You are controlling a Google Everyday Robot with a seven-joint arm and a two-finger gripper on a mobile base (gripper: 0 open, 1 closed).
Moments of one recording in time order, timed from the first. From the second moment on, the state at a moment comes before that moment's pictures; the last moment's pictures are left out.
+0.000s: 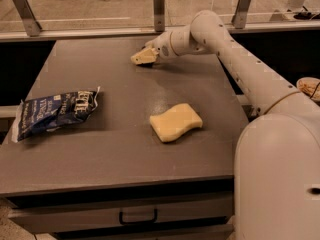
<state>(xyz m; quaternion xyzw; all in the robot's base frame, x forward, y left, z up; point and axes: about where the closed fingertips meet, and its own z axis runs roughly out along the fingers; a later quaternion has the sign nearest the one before) 0.816 0.049 0.835 -0.45 0.73 0.25 0.46</state>
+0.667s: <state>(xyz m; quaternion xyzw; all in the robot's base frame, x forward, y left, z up) 0.800 0.032 0.867 -0.44 0.68 0.30 0.50</state>
